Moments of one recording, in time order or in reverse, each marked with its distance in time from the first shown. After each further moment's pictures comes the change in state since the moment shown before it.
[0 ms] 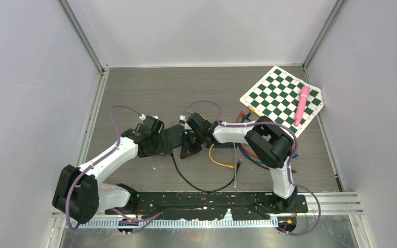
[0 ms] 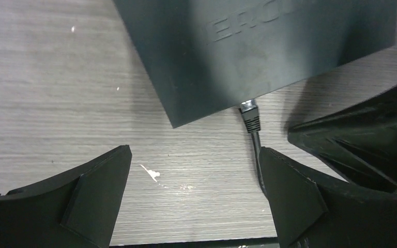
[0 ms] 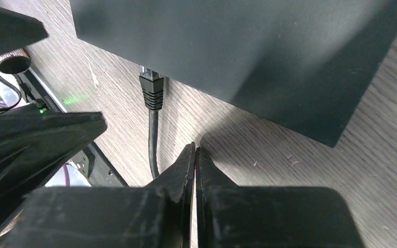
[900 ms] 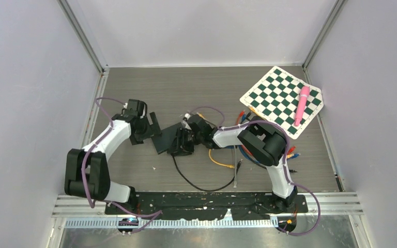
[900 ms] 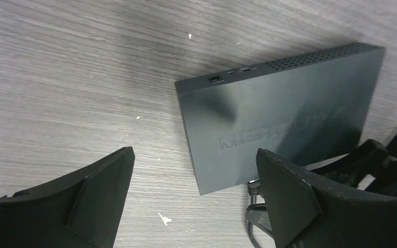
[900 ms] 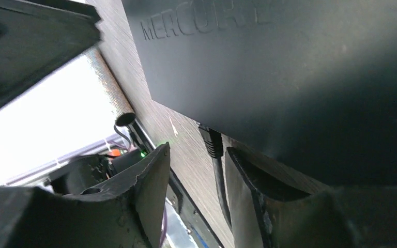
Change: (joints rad) left arm 0.287 0.171 0.139 0.045 0.113 0.014; right arm -0.012 0.070 -0.066 0.393 -0.079 0.464
